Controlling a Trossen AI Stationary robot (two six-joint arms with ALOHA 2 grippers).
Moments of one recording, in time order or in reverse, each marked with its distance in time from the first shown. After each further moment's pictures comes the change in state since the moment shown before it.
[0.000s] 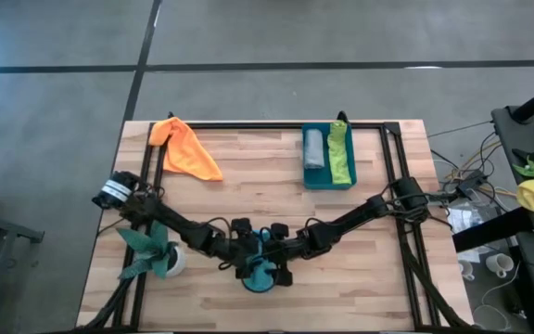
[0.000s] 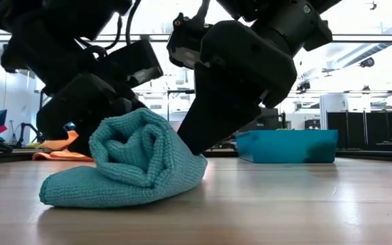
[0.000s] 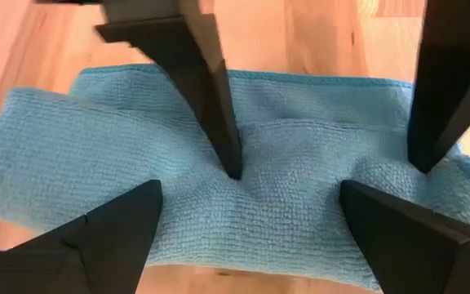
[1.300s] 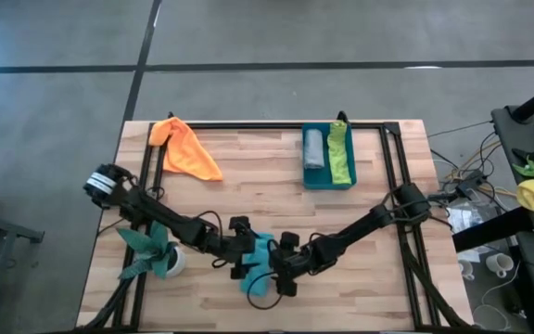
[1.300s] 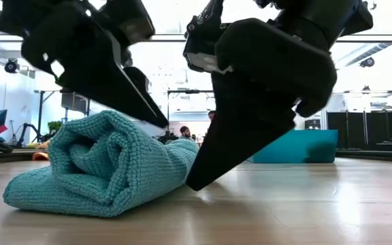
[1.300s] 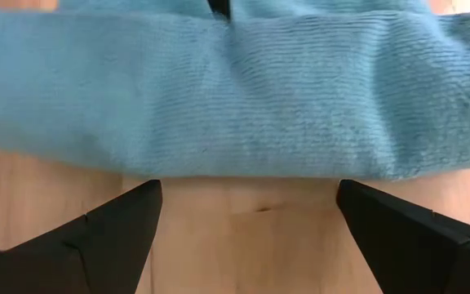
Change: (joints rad) left arm -0.008 -0.189 0.000 -0.084 0.029 0.031; right arm 0.081 0.022 0.019 -0.116 0.148 0.220
